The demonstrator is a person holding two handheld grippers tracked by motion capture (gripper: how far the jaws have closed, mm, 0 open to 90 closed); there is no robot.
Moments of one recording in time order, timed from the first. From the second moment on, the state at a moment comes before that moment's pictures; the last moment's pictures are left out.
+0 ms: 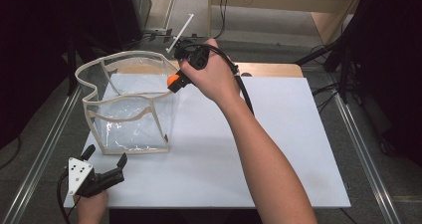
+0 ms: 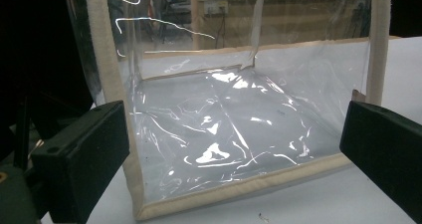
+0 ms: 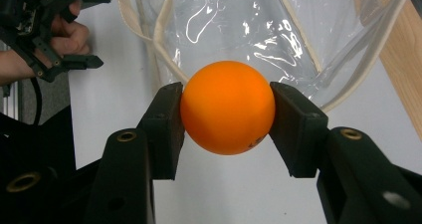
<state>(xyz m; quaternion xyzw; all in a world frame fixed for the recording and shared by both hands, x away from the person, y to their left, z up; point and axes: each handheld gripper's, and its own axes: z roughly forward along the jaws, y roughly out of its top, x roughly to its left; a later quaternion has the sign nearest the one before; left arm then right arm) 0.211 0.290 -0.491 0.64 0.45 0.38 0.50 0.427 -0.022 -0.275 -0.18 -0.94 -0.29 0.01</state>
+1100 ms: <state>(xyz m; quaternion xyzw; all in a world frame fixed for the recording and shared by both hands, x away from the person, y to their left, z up) 0.211 0.291 -0.491 0.64 0.45 0.38 0.50 0.434 -0.010 -0.284 -0.22 -0.93 -0.28 -0.03</state>
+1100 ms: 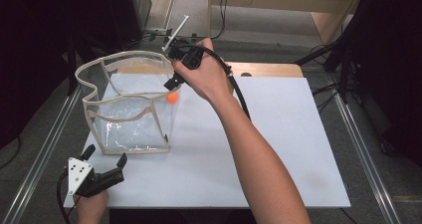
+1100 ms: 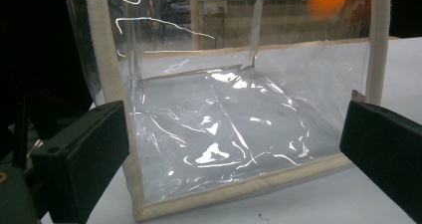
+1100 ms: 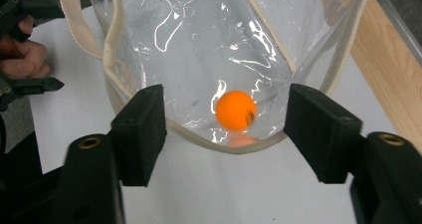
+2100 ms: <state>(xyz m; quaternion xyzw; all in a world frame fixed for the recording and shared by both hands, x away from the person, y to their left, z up) 0.212 0.290 -0.491 0.64 0.45 0.38 0.50 0.395 -0.037 -0.303 -0.23 -0.93 -0.28 -0.06</state>
